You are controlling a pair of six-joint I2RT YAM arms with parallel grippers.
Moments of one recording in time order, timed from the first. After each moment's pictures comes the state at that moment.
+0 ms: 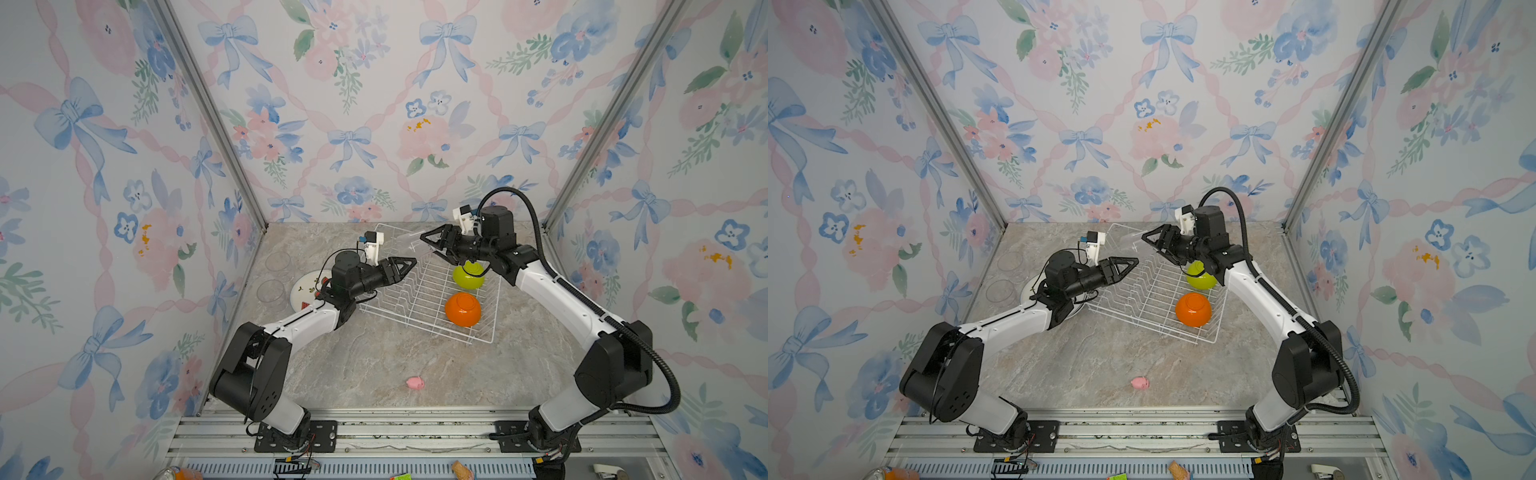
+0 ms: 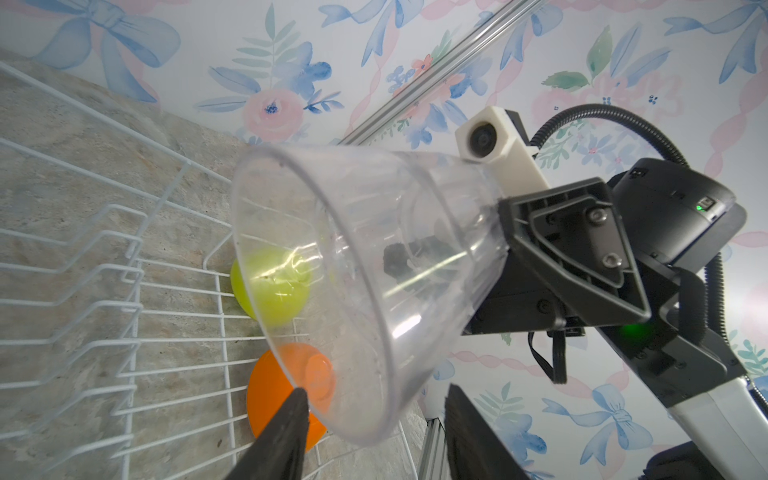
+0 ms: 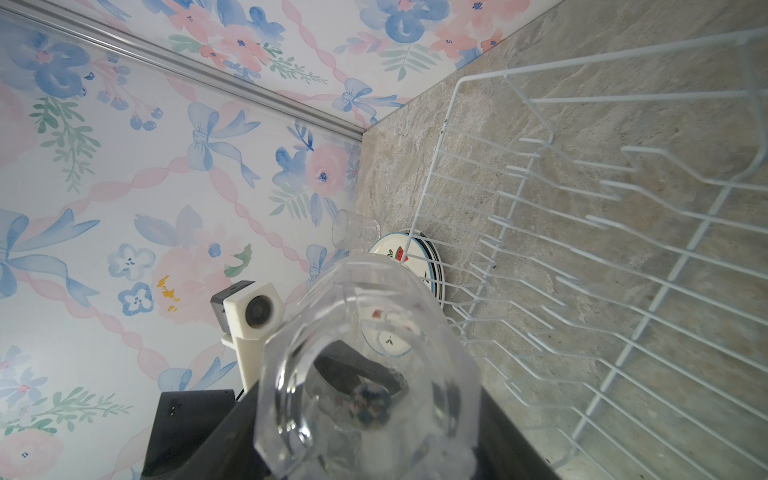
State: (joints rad) left arm -0.46 1.53 0.87 0.60 0.59 -0.90; right arm 0.41 1.61 1.43 -0.27 -0.59 0.91
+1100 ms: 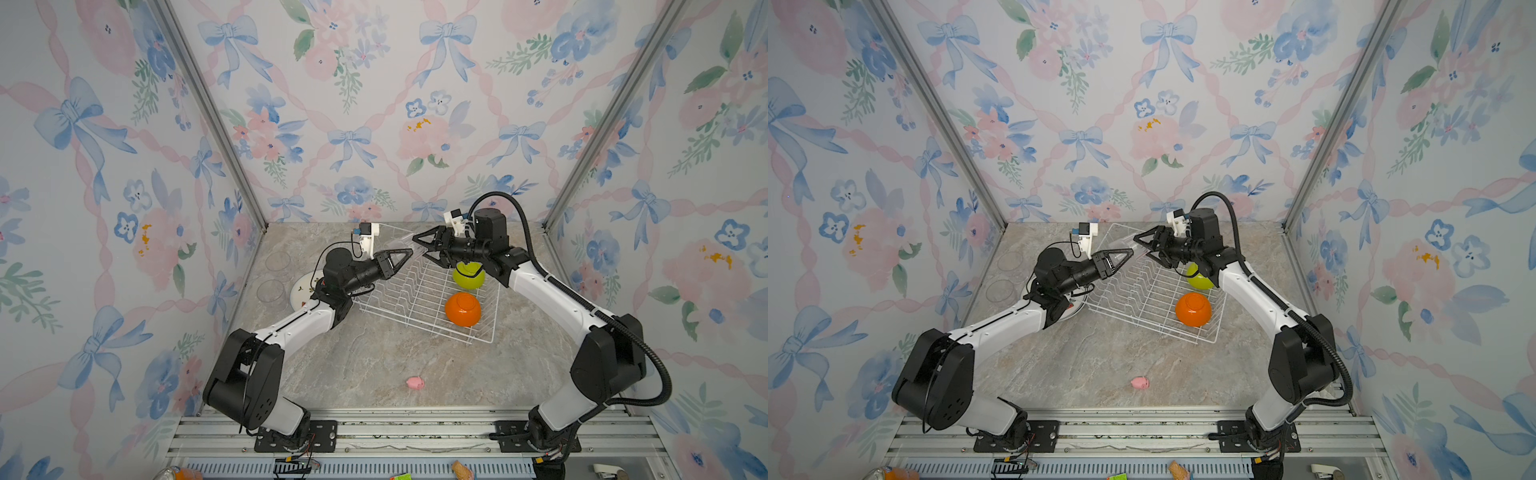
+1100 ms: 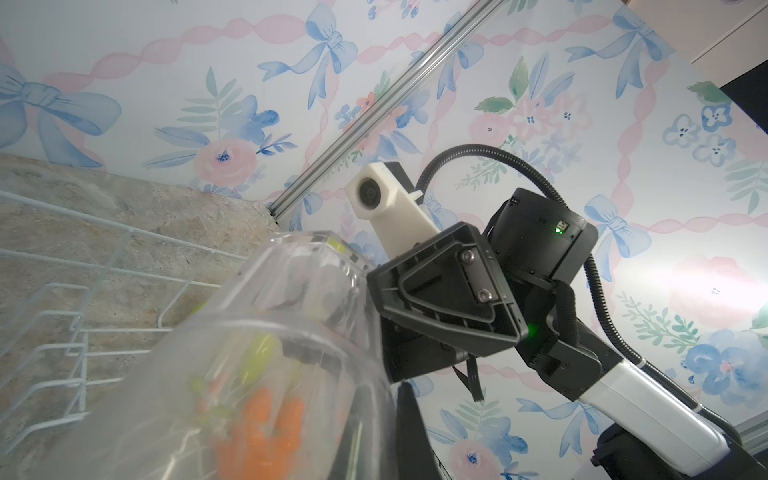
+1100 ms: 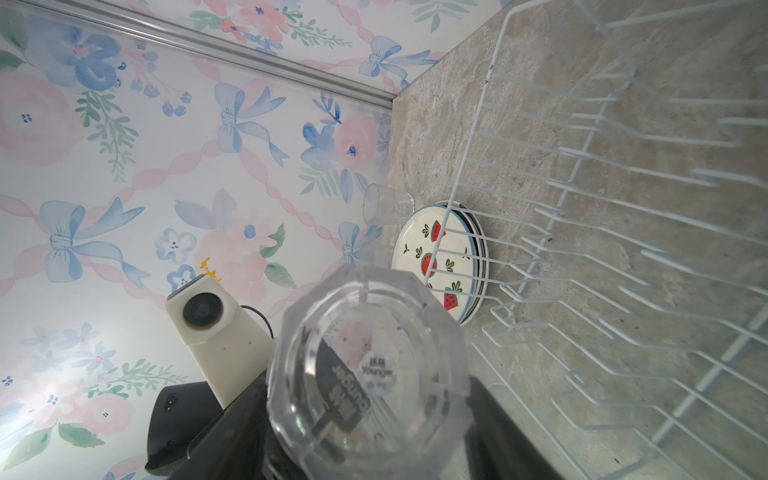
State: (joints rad) left arm -0.44 1.48 0.88 0.66 0.62 -0.89; right arm 0.43 1.64 1.39 -0.16 -0.70 1.02
